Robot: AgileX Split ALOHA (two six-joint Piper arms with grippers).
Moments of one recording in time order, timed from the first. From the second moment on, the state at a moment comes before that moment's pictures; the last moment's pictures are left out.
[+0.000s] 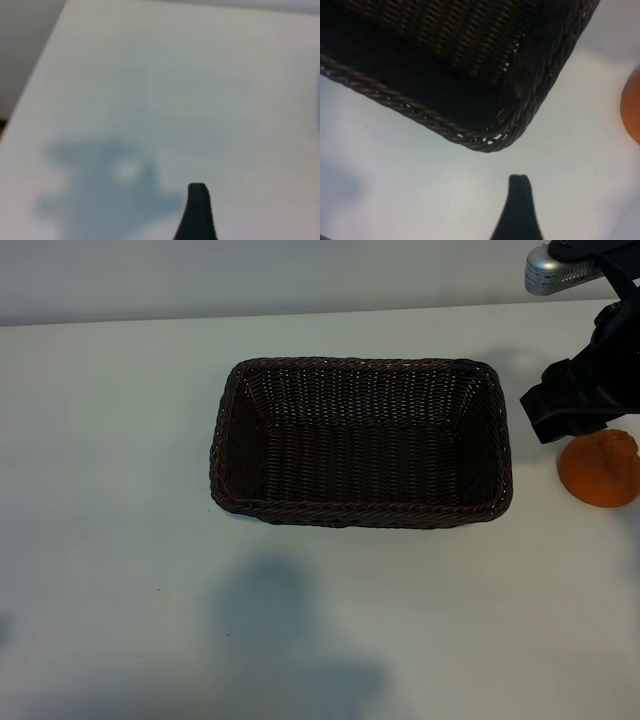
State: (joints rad) left arm -0.05 0.27 -0.85 0.14 1.14 -0.19; right arm 0.19 1.44 -1.23 0.12 1.09 -0.09
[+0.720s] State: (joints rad) left arm -0.05 -0.01 -0.51 0.05 1.09 -0.11; right arm 0.19 1.44 -1.23 0.12 1.08 -0.09
